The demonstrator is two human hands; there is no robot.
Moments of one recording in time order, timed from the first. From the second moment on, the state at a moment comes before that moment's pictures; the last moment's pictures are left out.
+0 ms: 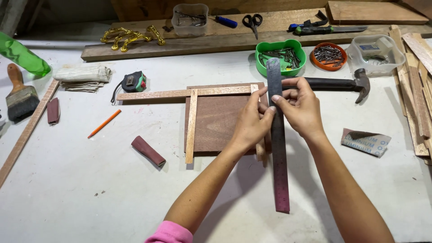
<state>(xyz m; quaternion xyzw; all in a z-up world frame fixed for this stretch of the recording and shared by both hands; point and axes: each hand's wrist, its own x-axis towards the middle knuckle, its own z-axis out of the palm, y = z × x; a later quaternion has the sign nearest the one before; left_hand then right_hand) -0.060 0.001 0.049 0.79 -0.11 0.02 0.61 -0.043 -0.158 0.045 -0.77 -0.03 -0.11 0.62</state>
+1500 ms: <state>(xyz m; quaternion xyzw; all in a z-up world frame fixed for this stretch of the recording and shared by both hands) -0.032 0.051 0.017 0.87 -0.02 -0.09 0.49 -0.018 -0.158 -0.016 -0.92 -0.17 0.02 0.35</state>
